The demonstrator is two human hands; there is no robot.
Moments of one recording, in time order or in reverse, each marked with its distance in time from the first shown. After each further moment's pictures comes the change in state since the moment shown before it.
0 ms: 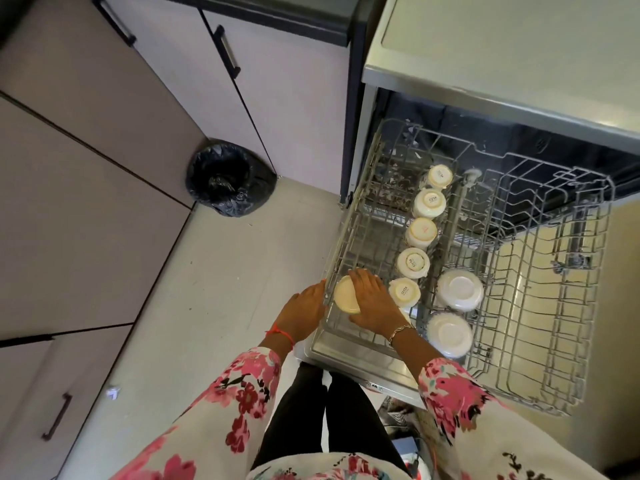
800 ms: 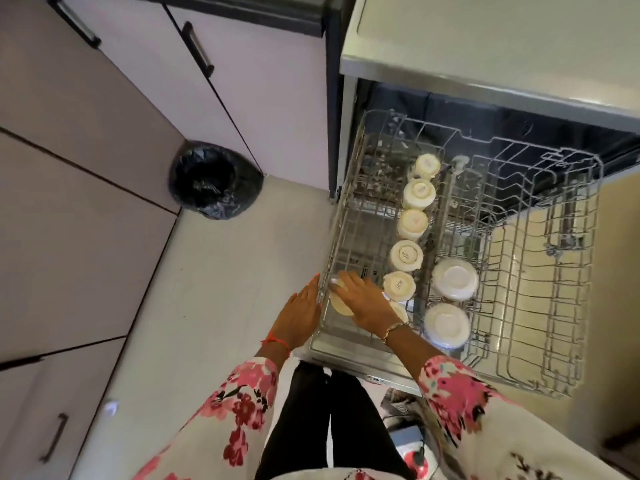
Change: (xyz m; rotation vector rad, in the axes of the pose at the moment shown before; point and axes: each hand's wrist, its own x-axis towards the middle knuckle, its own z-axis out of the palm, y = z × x) left_hand 0.008 -0.007 0.019 -0.057 0.001 0.023; right_hand 0.000 -0.014 -0.010 -0.243 0.008 -0.102
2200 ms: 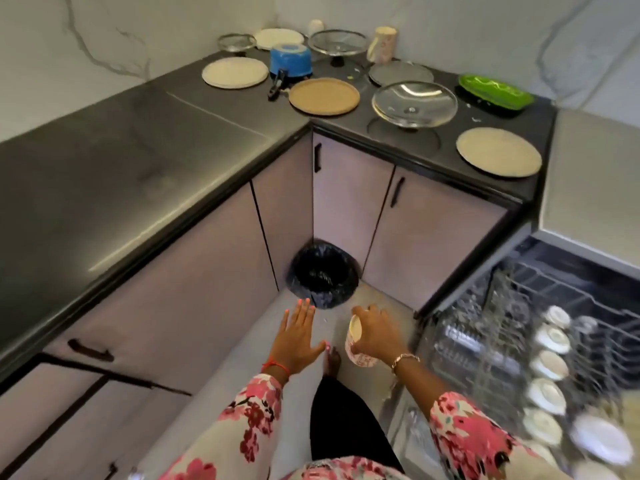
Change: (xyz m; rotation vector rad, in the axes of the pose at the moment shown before) left_hand -0.155 -0.256 -0.174 0.095 0.365 -0.199; right_hand 0.143 -0.285 -0.134 0.163 0.114 0.188
